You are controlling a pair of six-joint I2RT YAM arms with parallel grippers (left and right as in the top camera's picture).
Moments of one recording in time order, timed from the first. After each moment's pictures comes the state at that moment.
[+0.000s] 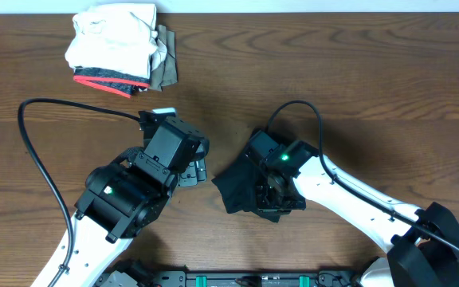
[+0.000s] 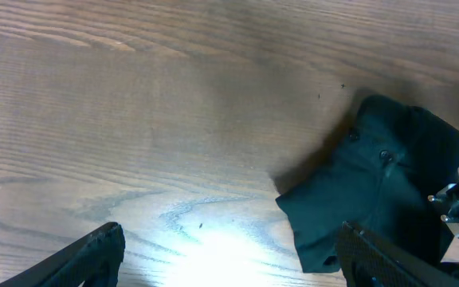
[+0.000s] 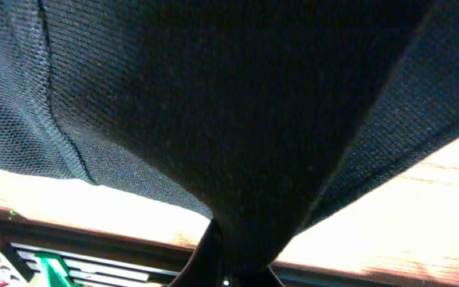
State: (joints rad) left arm -0.62 1.11 1.25 -1.20 -0.30 -0.64; right arm 0.77 1.62 1.06 -1.05 -0.21 0.74
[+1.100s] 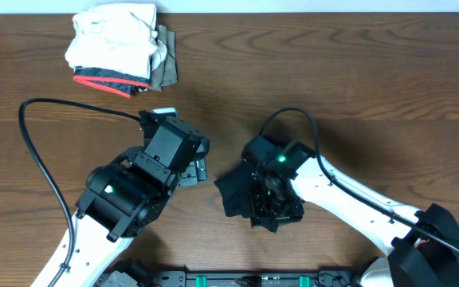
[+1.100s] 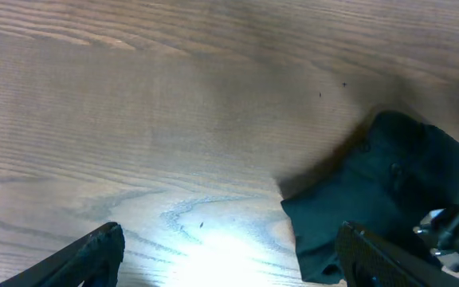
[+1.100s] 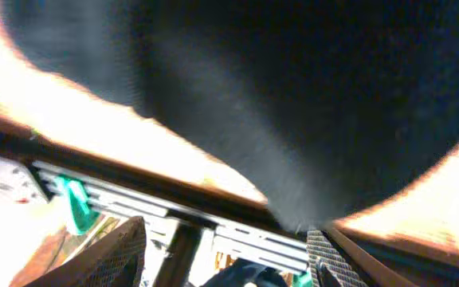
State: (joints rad) left arm -0.62 1.12 1.25 -1.20 -0.30 -0.64; right arm 0.79 1.62 1.11 -1.14 -0.36 0.63
